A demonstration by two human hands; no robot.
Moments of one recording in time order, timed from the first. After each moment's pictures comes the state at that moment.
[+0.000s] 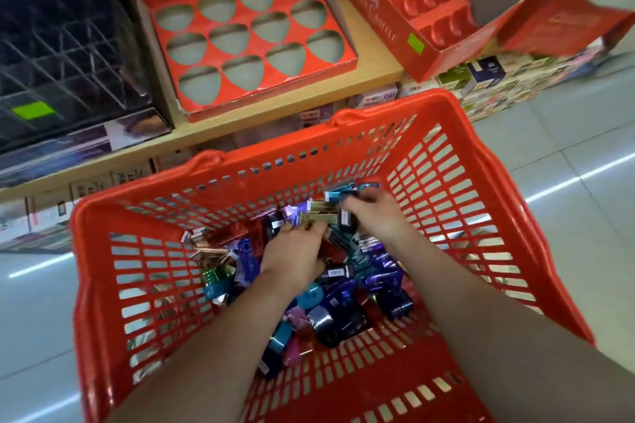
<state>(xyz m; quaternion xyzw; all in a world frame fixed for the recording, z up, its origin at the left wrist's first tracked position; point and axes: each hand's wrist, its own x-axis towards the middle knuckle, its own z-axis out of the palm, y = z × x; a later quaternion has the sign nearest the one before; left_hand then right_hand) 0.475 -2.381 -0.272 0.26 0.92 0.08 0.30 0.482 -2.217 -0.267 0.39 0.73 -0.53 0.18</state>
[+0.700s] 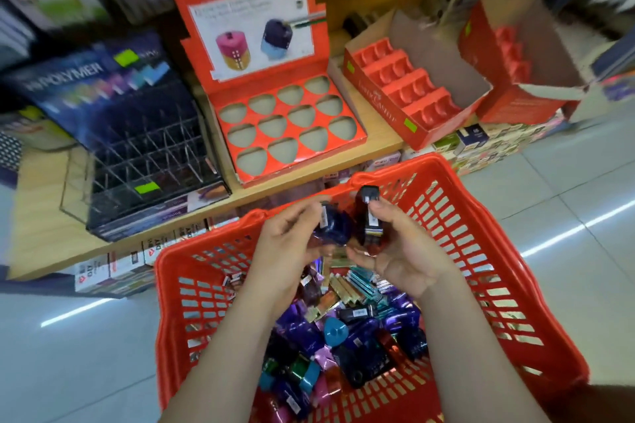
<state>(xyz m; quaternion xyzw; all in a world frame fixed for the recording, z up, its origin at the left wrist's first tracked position) 0.446 -2.404 -0.118 -0.04 0.65 0.72 0.26 0.489 -2.245 -0.125 0.26 0.42 -0.86 0.14</state>
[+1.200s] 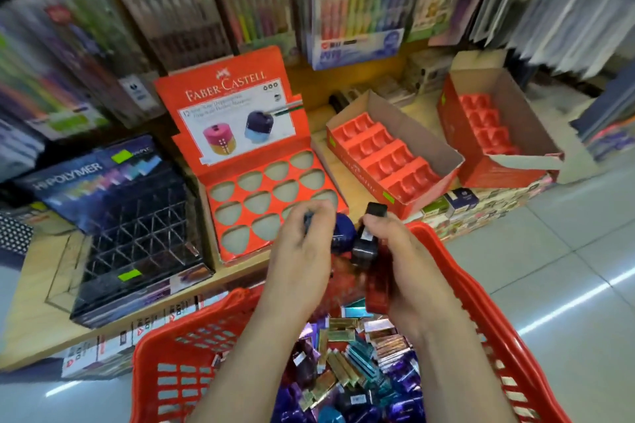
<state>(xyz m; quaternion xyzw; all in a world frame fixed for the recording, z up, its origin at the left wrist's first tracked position) 0.406 -2.331 -0.055 0.04 0.76 0.64 0.11 0.452 -2.219 -0.069 0.22 0.43 -0.87 0.03</state>
